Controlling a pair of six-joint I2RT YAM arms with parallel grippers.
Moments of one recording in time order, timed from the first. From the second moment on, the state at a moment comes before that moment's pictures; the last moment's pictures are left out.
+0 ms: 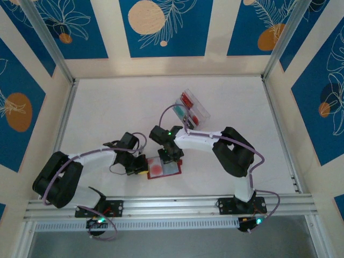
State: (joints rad) left arm -0.54 1.41 0.56 -0.44 0.50 -0.73; right arm 0.96 1.94 1.31 -0.83 -0.01 0.58
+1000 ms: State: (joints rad) left arm -0.54 1.42 0.55 -0.38 0.53 -0.74; right arm 0.99 1.96 1.47 -0.85 -0.19 0.61
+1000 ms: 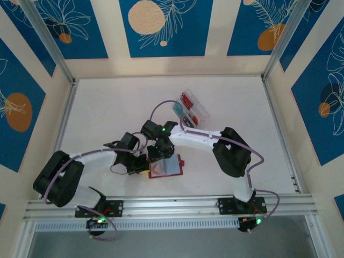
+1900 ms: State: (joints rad) left arm -0.47 1.04 0.48 -0.56 0.45 -0.78; right arm 0.93 1.85 1.47 -0.71 -0.35 0.61
